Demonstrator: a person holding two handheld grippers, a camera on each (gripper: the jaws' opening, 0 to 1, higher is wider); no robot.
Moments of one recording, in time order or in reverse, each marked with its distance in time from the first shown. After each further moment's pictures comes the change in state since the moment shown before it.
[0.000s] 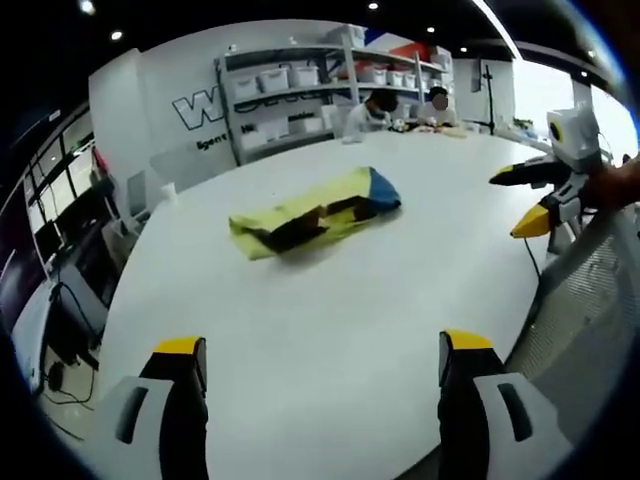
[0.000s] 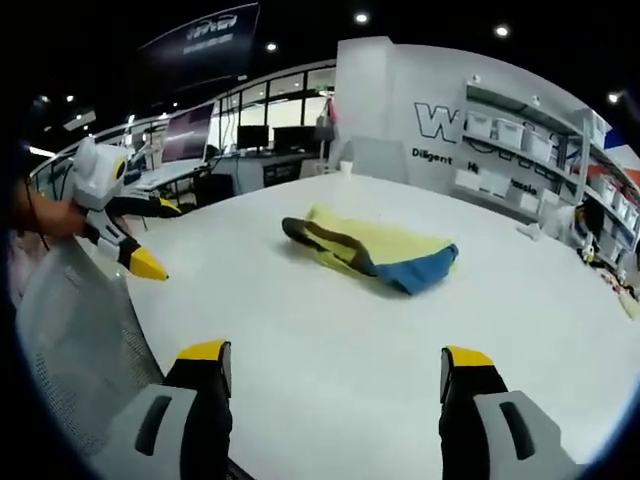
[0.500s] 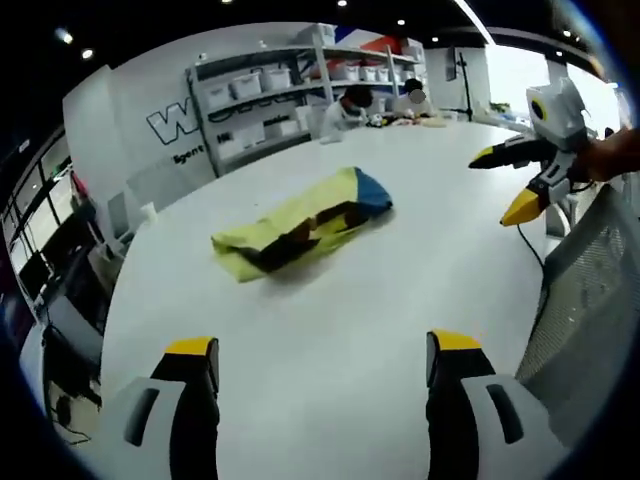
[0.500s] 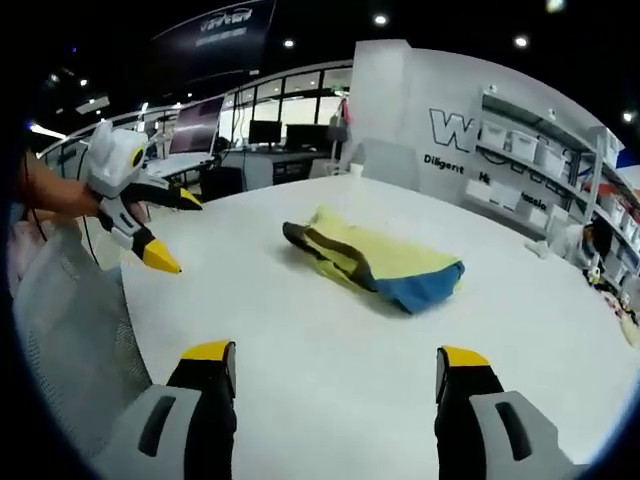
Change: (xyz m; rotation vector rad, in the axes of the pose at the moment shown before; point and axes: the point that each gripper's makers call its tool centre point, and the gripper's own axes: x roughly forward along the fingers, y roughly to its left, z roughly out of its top) left arm 0.027 0.008 0.018 0.099 -0.003 -0.064; right arm 0.021 -0.008 0.018 -0.071 -0.003 0.026
